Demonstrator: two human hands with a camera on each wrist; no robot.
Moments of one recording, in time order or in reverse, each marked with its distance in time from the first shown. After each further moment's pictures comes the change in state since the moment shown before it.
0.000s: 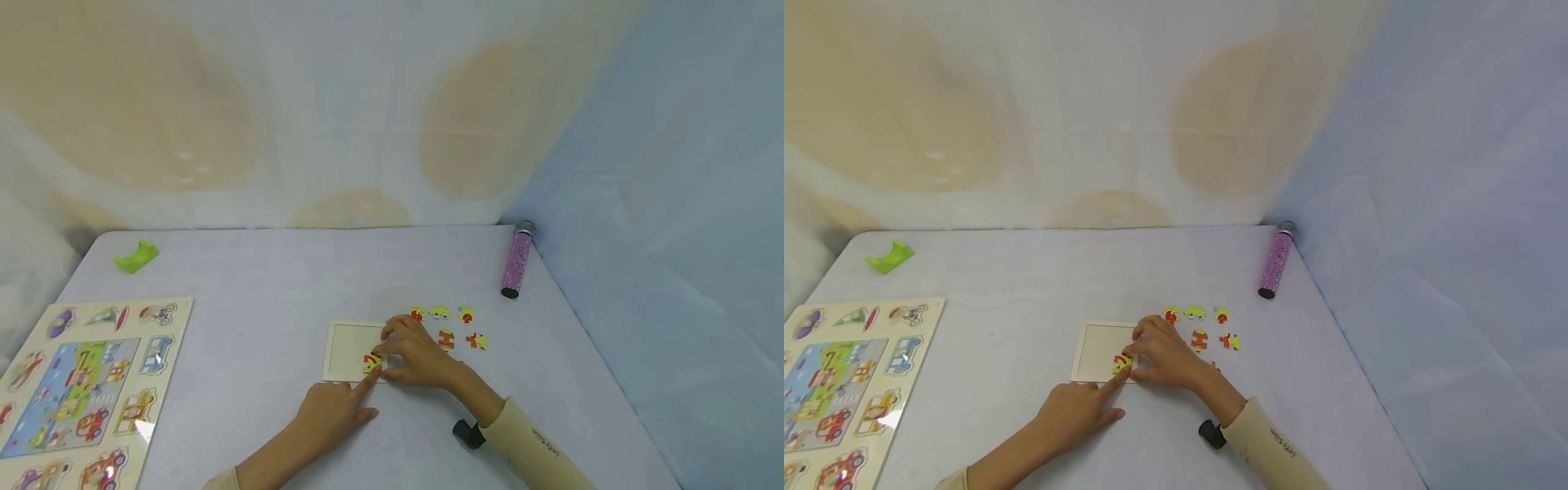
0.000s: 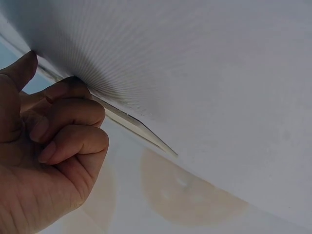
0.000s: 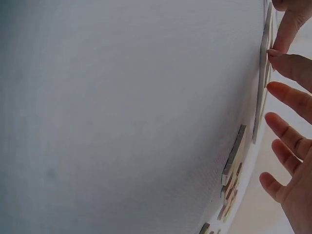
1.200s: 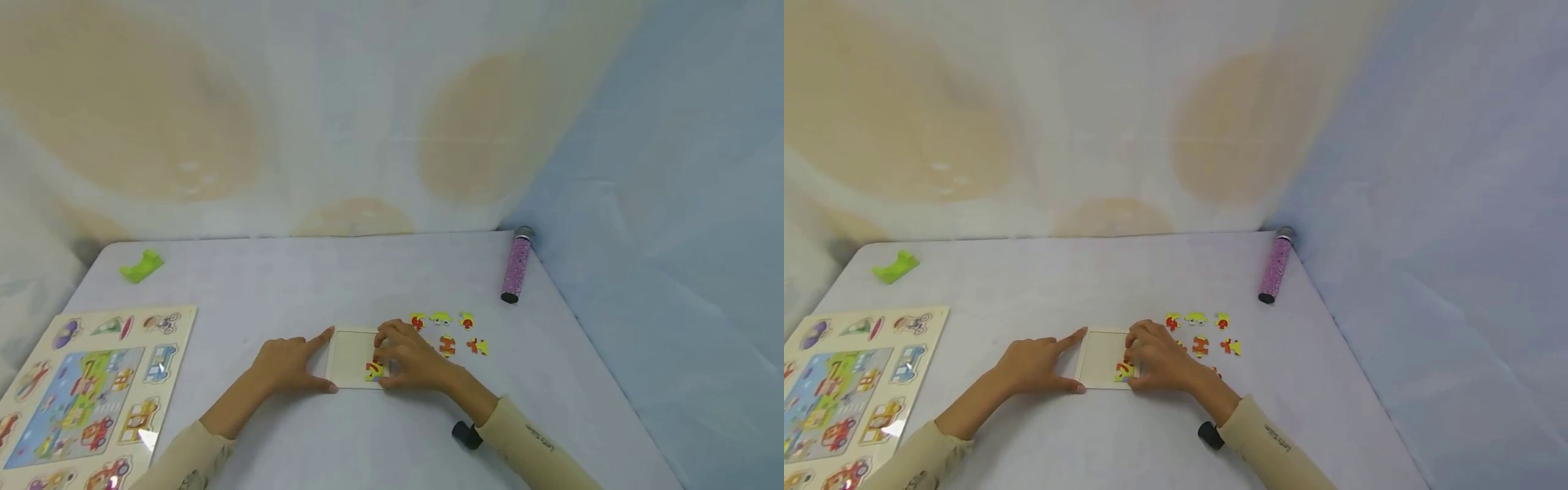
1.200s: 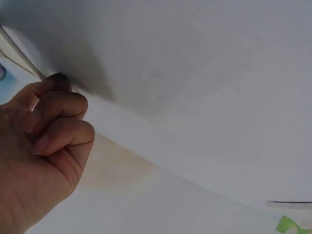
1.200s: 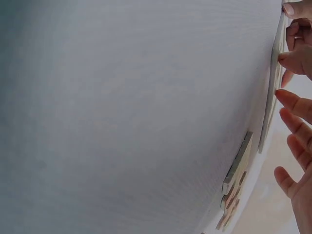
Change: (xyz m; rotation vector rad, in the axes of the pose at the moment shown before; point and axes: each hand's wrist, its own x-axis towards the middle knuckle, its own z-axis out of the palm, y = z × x) left_hand 0.027 -0.106 -0.017 -0.122 -0.242 -0.185; right_hand 0.012 -0.001 0.003 -0.034 -0.043 -0.053
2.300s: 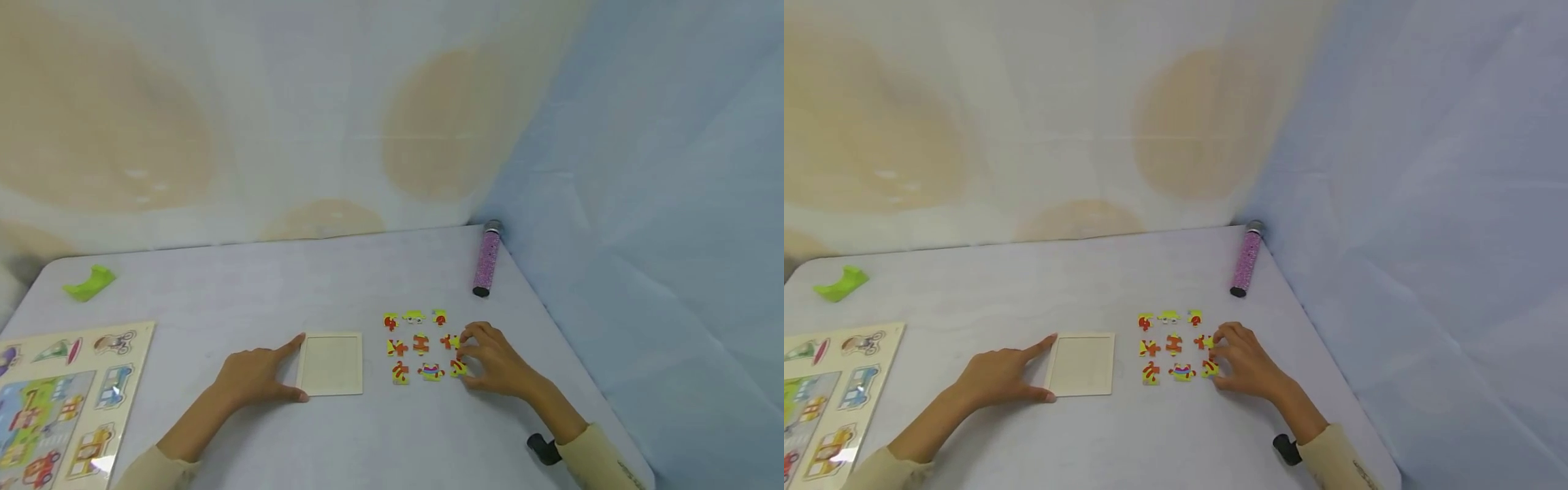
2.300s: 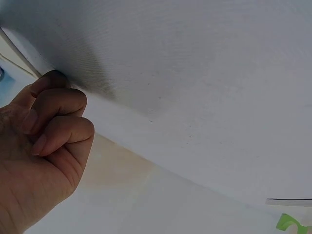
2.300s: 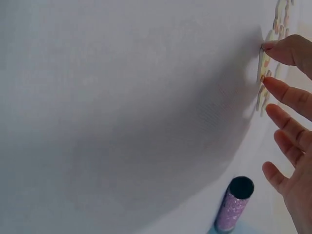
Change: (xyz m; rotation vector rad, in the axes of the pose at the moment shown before) left_hand -0.001 -0.003 -0.001 -0.055 -0.044 -0.009; right_hand -0.153 0.068 -0.045 -0.115 0.105 0.323
